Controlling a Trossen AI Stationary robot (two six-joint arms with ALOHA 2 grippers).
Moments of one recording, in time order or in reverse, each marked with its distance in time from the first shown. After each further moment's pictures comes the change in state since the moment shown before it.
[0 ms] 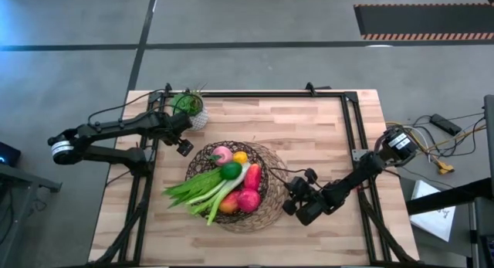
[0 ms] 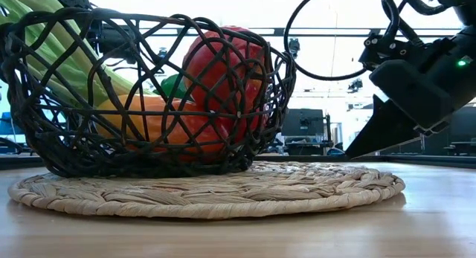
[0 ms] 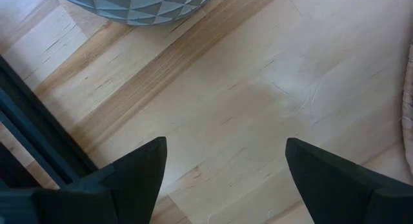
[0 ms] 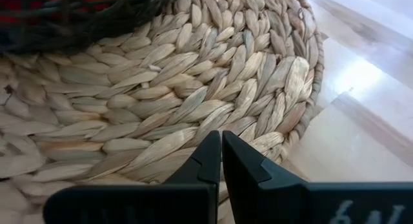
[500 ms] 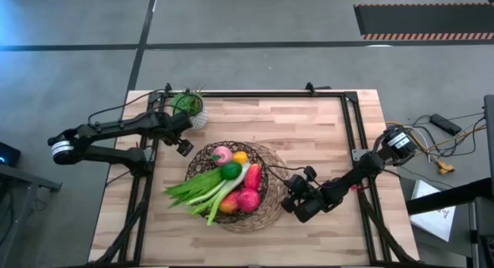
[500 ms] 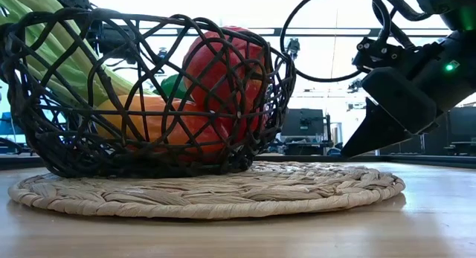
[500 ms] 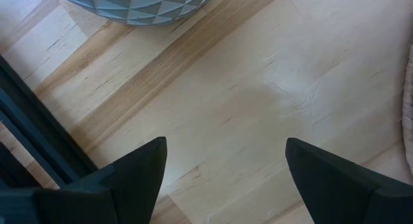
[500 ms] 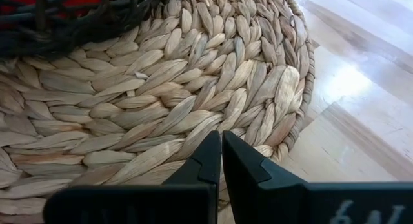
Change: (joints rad) left arm 0.000 0.000 0.000 0.000 0.000 0.000; right arm -0.028 0.000 0.000 0.000 0.001 -0.041
